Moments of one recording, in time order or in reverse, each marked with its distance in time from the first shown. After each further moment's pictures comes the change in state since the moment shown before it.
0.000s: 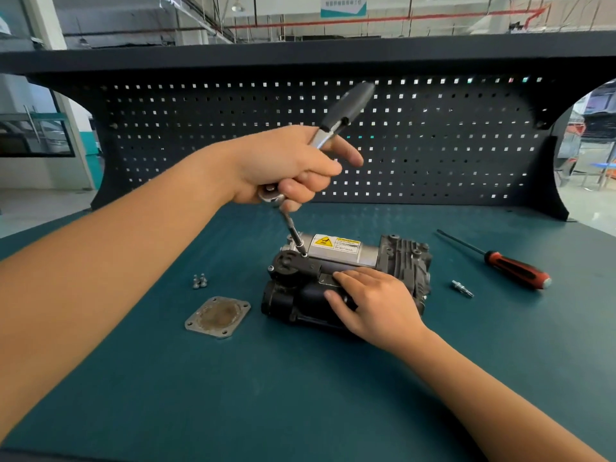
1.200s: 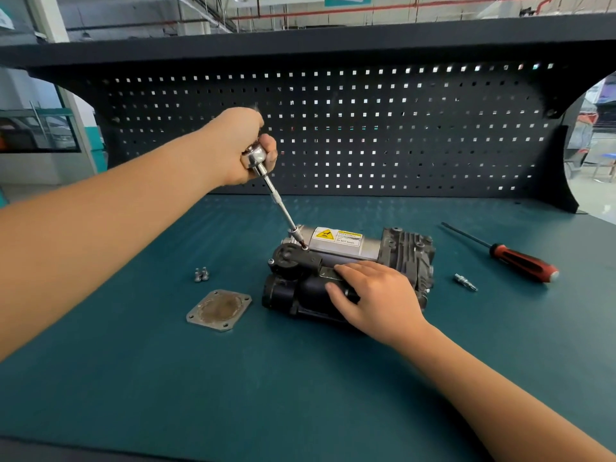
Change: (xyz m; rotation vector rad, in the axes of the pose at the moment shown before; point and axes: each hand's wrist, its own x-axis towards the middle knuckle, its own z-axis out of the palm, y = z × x) left_hand 0.018 -0.021 -0.031 -0.654 0.708 -0.175; right_hand 0.002 -0.006 -0.003 0.027 0.014 0.079
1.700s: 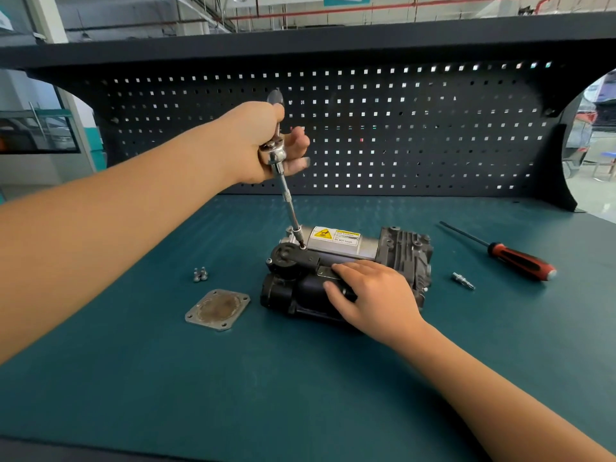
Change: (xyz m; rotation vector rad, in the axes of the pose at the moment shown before) left_hand -0.011 0.001 0.018 0.057 -0.116 -0.006; right_hand 0.000 -0.001 -0.001 0.005 -0.019 0.020
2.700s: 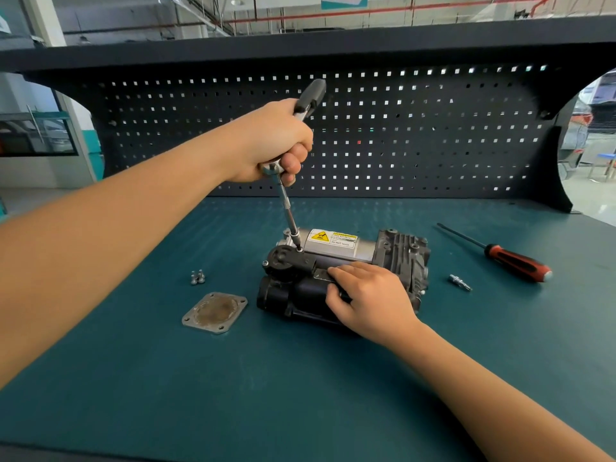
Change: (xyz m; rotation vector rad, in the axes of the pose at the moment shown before) left_hand -0.006 0.003 0.008 0.571 -0.261 0.204; right_hand 0.003 0.000 0.000 0.032 -0.007 -0.032
